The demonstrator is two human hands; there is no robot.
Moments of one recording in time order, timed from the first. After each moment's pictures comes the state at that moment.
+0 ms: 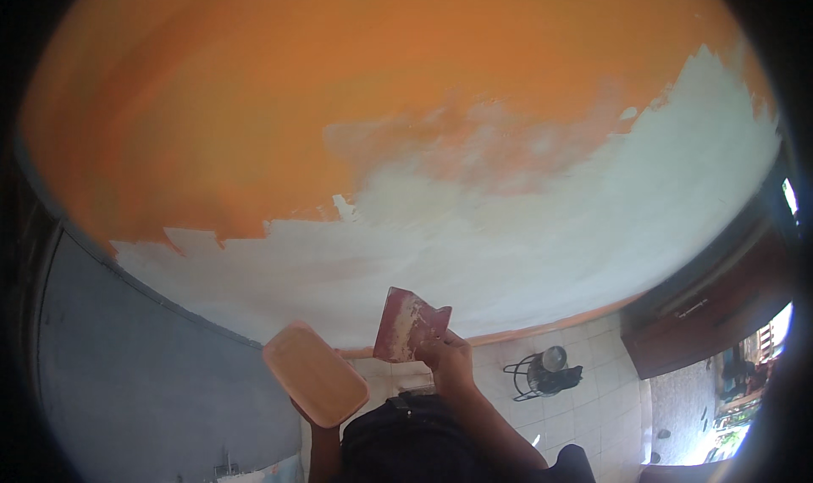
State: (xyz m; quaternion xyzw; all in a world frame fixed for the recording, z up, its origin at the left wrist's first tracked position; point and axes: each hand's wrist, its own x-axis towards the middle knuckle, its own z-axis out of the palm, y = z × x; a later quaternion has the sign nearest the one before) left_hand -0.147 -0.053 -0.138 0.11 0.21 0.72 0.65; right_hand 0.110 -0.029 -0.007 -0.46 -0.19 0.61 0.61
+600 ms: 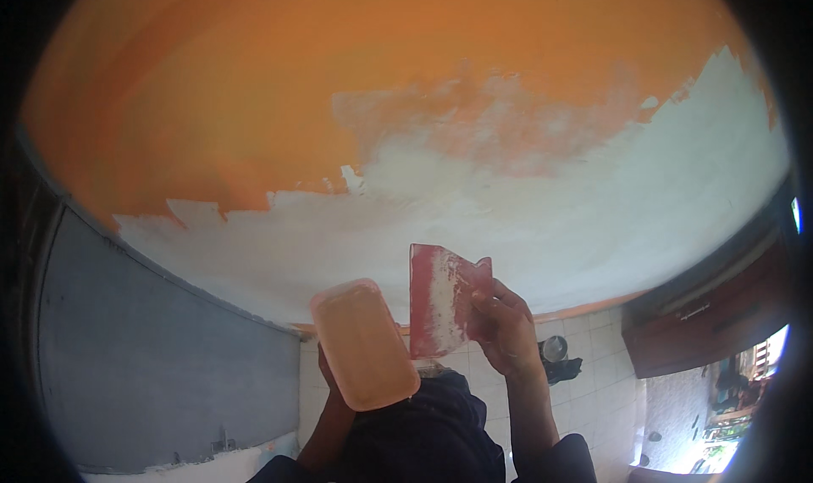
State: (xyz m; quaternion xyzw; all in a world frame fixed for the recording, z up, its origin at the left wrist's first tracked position) left_hand -0.084 -0.031 -0.082 0.11 0.15 0.63 0.75; right_hand 0.161 -0.031 0.104 -0.41 -0.23 0.62 0.62
